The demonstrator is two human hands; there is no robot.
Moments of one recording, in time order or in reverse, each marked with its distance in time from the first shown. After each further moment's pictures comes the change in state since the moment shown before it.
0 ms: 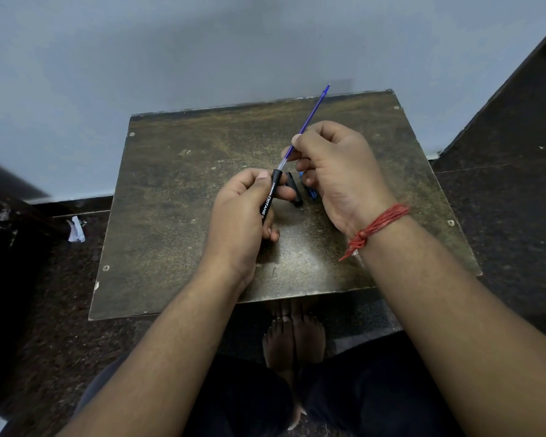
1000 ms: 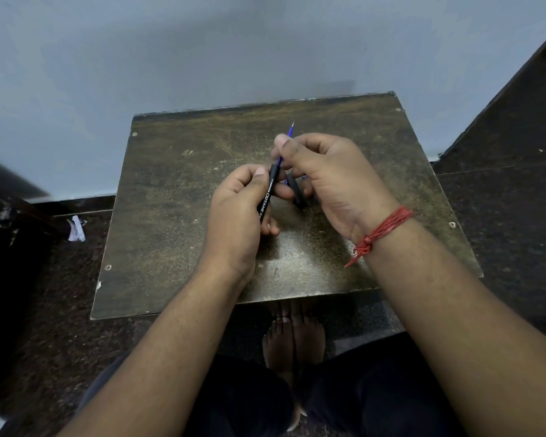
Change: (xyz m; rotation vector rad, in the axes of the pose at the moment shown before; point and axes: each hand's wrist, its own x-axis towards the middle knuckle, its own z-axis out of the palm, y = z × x) left_hand 0.000 0.003 -0.002 -0.008 0.014 0.063; right_hand -0.001 0.005 -0.002 -0.119 -0.192 -0.017
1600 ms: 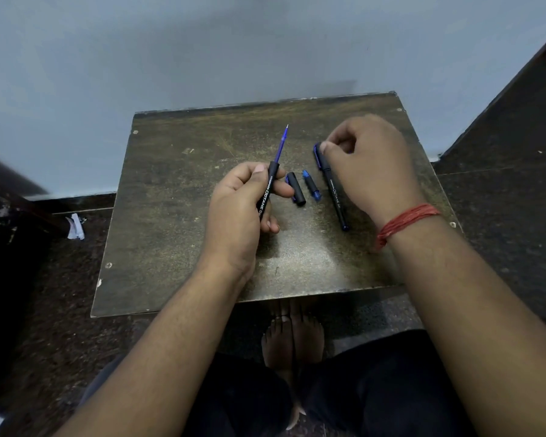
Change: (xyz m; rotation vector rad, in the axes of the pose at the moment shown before) left_hand -0.001 0.003 -0.002 0.020 0.003 -0.003; right_hand 0.002 -0.011 -0.035 -0.897 0.305 -0.175
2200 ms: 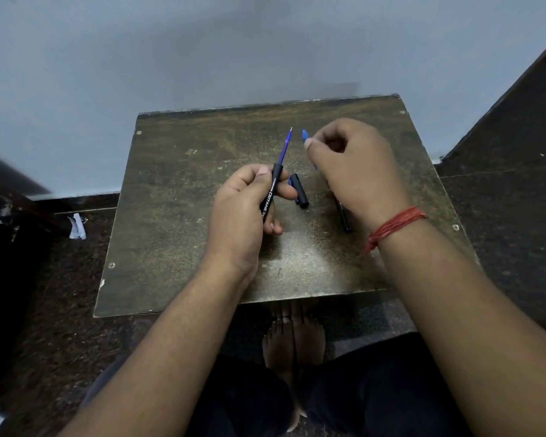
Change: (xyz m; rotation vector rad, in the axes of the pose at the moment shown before) left_hand 0.002 -0.002 0.000 -0.030 -0.007 -0.011; right_hand -0.004 -0.013 0.015 0.328 -0.032 0.060
